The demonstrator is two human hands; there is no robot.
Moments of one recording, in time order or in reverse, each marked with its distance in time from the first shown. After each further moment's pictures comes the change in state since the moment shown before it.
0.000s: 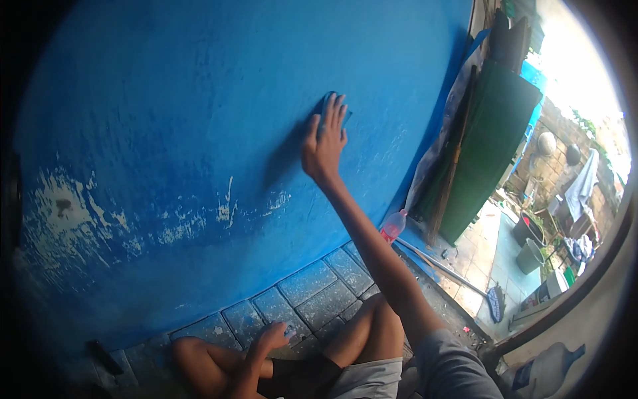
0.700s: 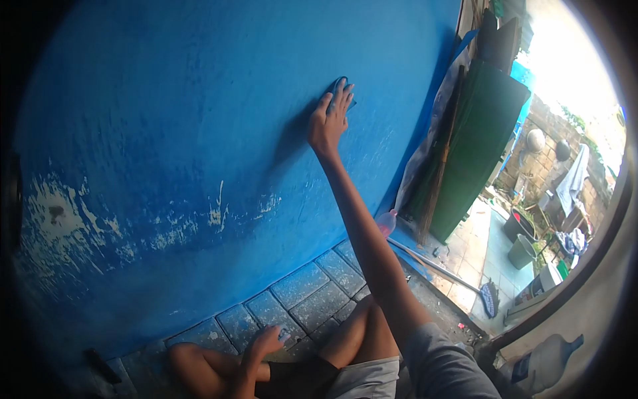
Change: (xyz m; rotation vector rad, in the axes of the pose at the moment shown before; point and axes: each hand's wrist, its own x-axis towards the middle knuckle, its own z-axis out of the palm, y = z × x) left_hand -0.011 0.009 -0.020 -0.113 0.011 0.012; right_hand 0.052 0.013 -0.003 0.120 0.103 0.112
